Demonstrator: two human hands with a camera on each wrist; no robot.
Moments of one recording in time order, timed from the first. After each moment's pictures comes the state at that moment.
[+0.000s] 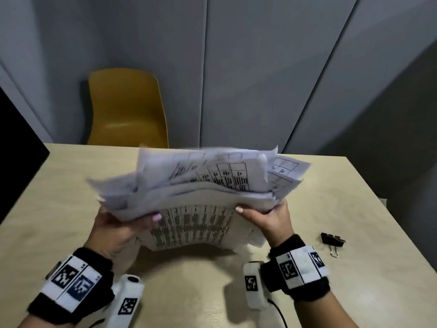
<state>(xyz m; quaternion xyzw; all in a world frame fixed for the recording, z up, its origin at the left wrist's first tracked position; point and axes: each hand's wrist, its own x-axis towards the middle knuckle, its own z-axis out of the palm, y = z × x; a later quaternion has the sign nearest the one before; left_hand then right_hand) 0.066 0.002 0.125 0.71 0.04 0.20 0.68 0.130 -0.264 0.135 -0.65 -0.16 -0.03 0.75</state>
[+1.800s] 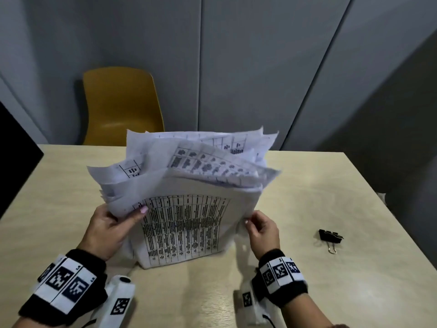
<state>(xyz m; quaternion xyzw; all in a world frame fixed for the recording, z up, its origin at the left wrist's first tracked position) 0.072 0.010 0.119 0.73 -0.03 0.19 0.65 0.136 -0.276 0.031 -0.81 0.01 -0.05 0.58</state>
